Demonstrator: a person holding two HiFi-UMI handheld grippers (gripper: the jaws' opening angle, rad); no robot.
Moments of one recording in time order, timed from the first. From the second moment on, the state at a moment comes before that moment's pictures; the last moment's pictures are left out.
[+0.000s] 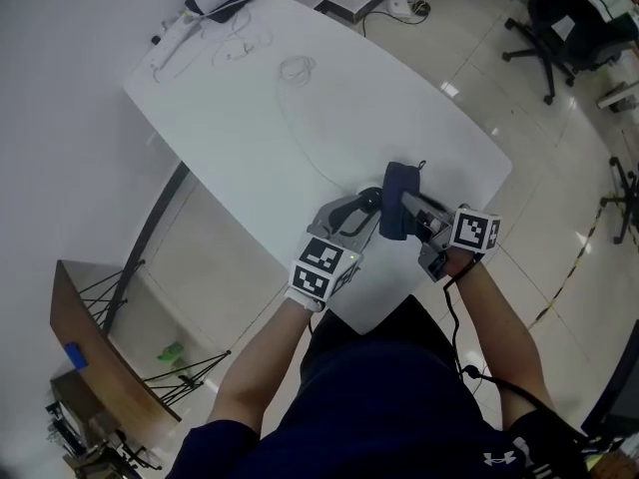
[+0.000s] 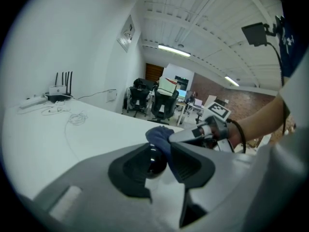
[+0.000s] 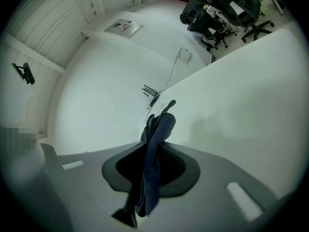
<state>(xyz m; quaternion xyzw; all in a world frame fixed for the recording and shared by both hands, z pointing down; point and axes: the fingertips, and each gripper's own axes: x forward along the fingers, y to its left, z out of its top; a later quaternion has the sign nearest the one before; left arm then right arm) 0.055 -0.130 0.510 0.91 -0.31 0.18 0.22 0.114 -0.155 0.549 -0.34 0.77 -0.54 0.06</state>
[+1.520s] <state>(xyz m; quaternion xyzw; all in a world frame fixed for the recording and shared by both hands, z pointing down) 0.049 -0.118 0.483 0.91 -0.33 0.13 0.21 0.077 -0.151 0.460 -0.29 0.89 -0.34 -0.07</state>
